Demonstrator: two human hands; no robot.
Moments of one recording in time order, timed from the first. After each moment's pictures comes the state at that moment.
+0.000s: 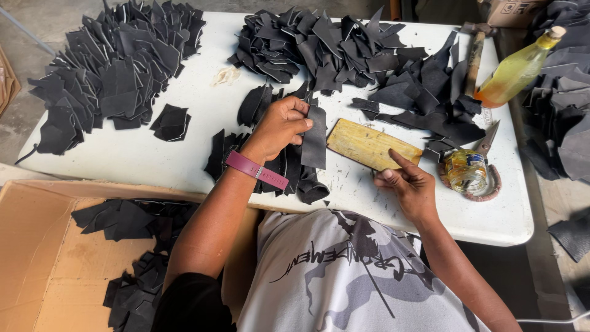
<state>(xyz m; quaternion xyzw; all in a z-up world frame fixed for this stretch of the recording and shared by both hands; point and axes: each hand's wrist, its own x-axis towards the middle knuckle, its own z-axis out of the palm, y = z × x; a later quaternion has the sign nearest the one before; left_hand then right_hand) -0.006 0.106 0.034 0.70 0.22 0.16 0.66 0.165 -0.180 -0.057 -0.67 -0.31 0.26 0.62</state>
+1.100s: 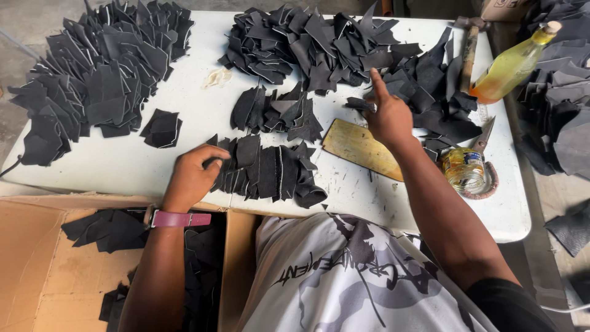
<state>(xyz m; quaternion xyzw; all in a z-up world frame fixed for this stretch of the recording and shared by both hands) -0.160 0.136 0.016 0.85 0.28 0.25 0.36 0.236 -0.047 -0.008 -0.83 -0.49 -0.05 0.26</state>
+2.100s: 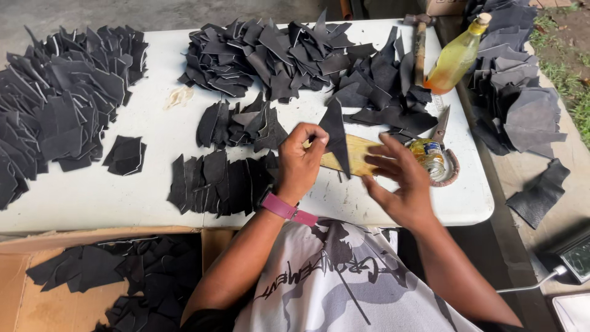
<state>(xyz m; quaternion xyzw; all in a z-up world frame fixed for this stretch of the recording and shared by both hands) 0.062 -0.009 -0.002 0.65 0.05 0.41 0.64 0.144 -0.211 0.032 -0.66 -0.48 0.05 0.57</state>
